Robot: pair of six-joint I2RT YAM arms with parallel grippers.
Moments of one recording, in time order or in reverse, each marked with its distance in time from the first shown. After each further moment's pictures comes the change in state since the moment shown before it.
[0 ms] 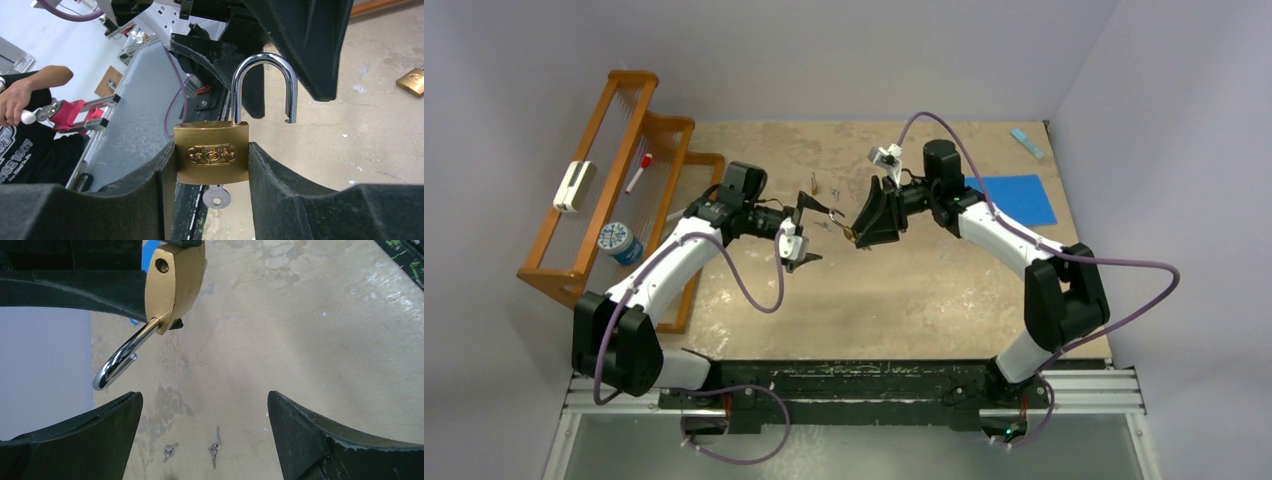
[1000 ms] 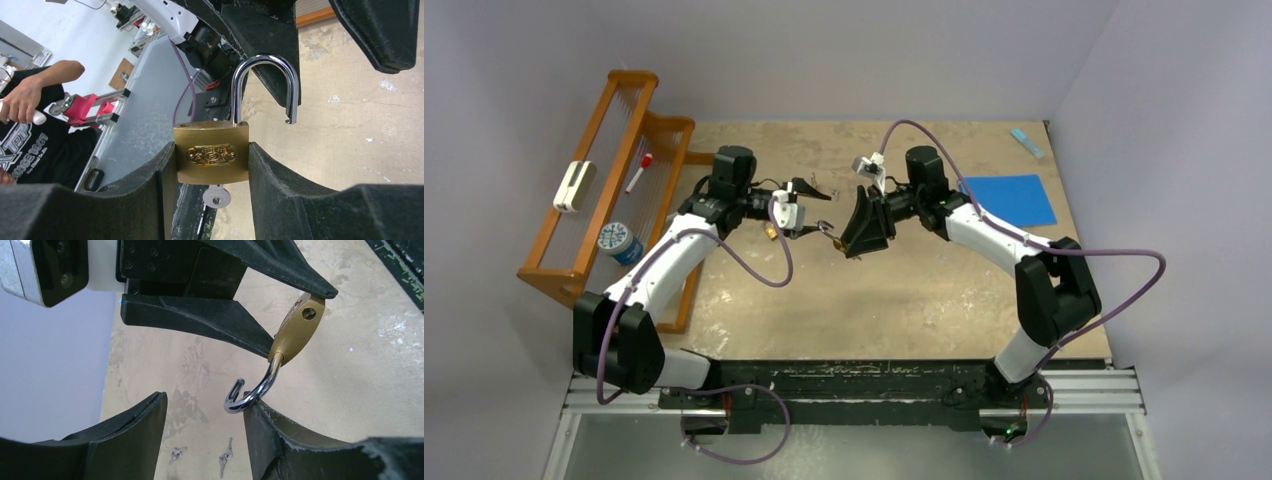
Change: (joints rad) left arm 0.042 0.007 0.023 0.272 0.046 -0.365; right arm 0.075 0.042 0.011 -0.024 0.018 -0.004
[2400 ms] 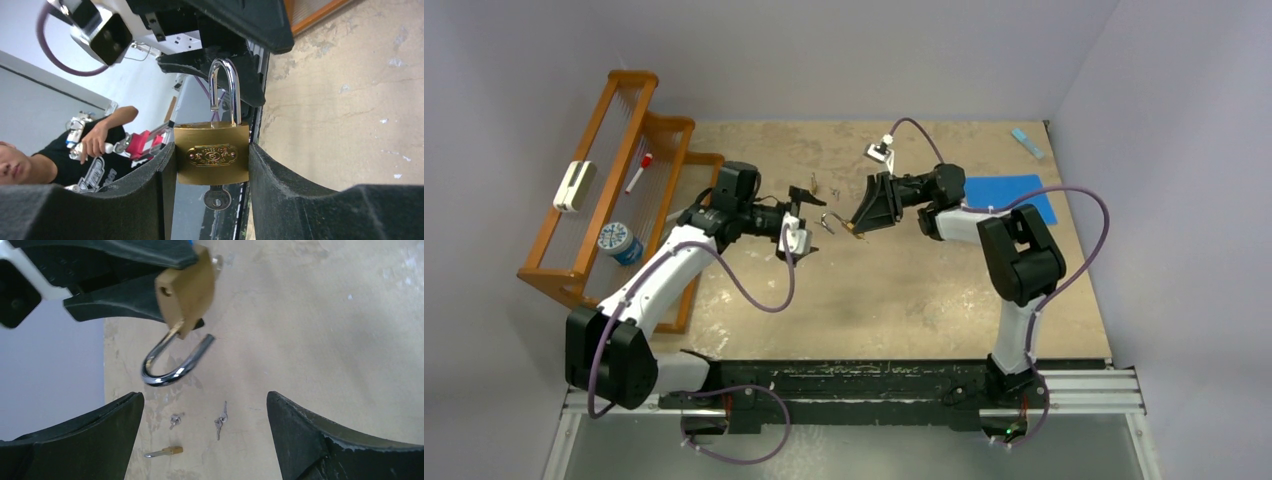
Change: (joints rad) left arm -0.038 -0.061 -0.061 -0.180 -0.193 0.261; right arm -0.098 0.297 -0.056 1.280 -0.060 1.229
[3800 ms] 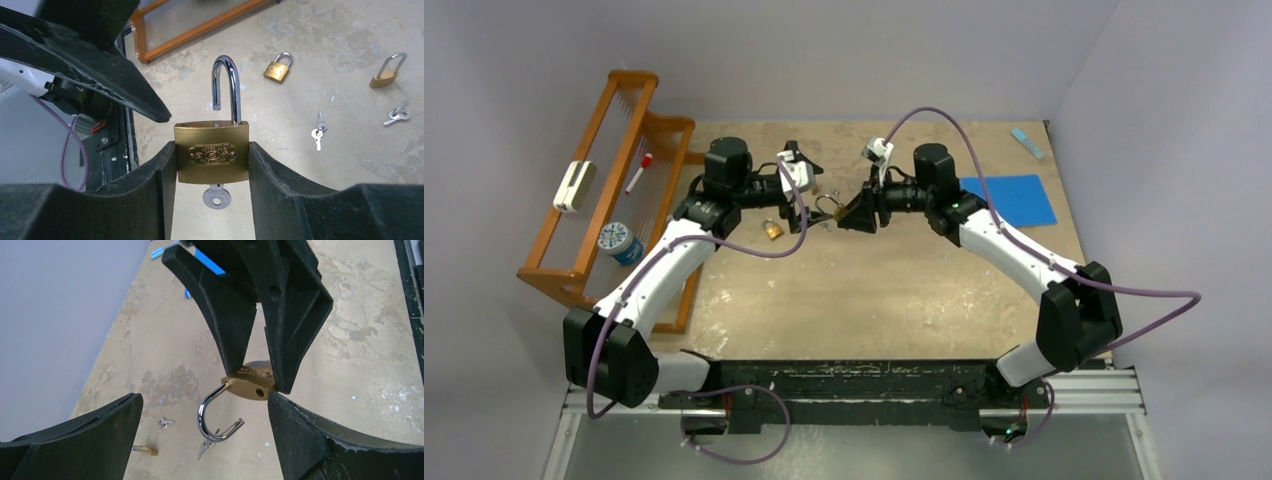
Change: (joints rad) left arm -0.001 -0.002 0.084 0.365 -0.090 -0.811; right arm 0.122 -0.433 0.064 -1.390 0.665 -1.352
